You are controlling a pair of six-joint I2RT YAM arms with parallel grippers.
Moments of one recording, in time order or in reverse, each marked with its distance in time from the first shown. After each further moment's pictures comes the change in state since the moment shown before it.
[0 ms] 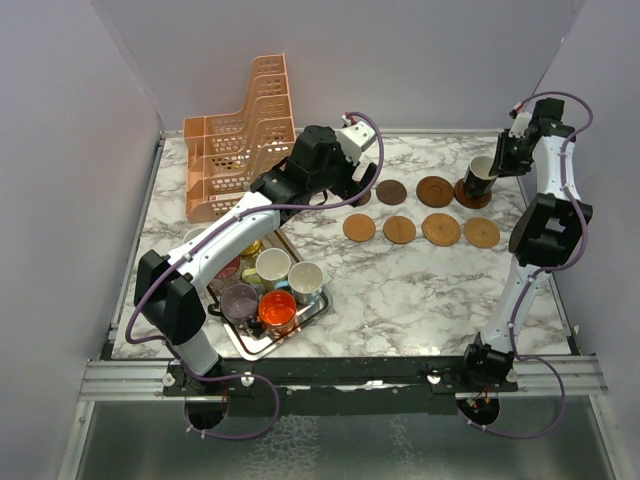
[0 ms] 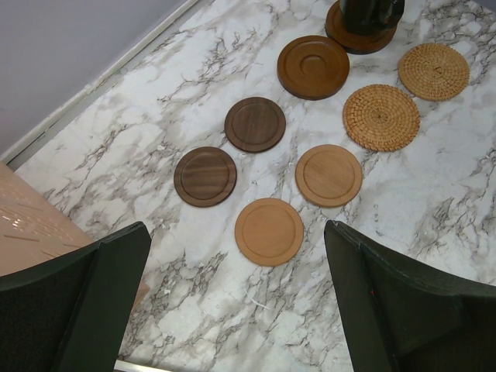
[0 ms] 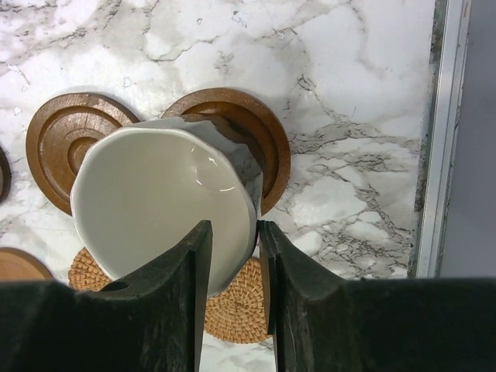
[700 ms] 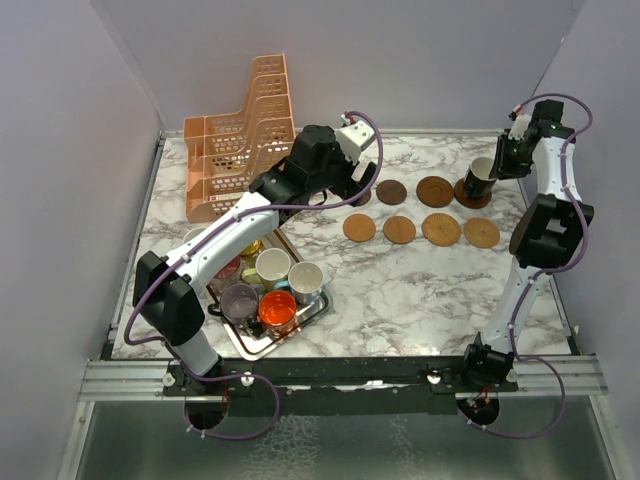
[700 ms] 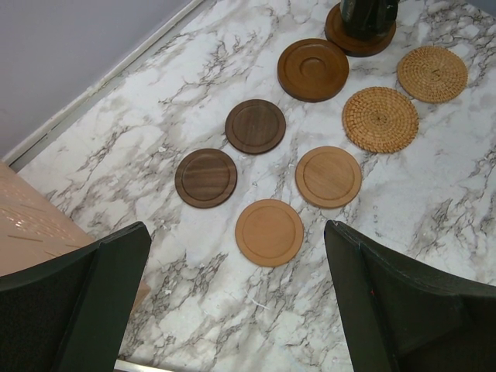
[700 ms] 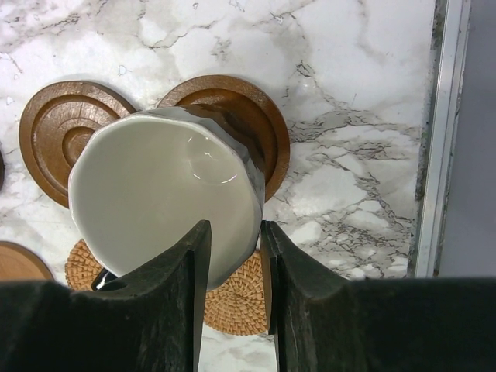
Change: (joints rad) left arm 0.000 -0.006 0.000 0.000 0.000 0.000; right arm -0.001 -0.033 -0.048 0.005 0.009 -0.003
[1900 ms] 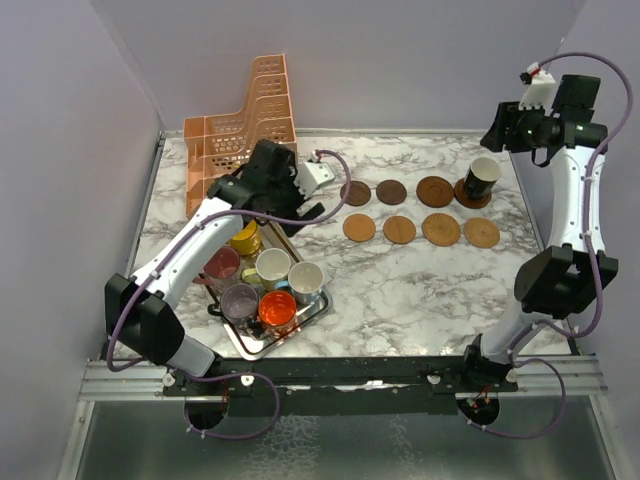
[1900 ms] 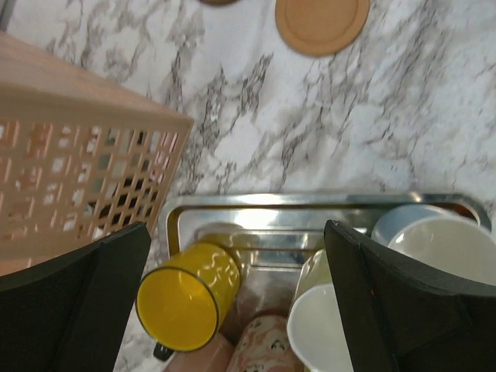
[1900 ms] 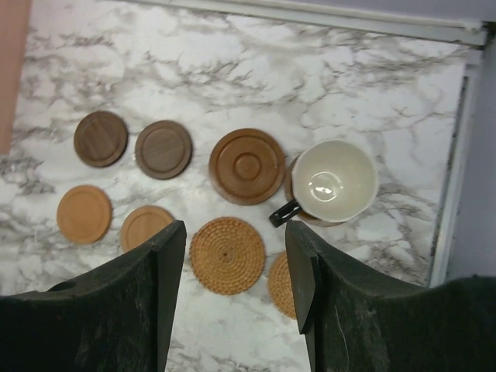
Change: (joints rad) left arm 0.153 -0.146 -0.138 -0.393 0.095 0.400; right arm 0.043 -0.423 -0.111 0.062 -0.227 -0.022
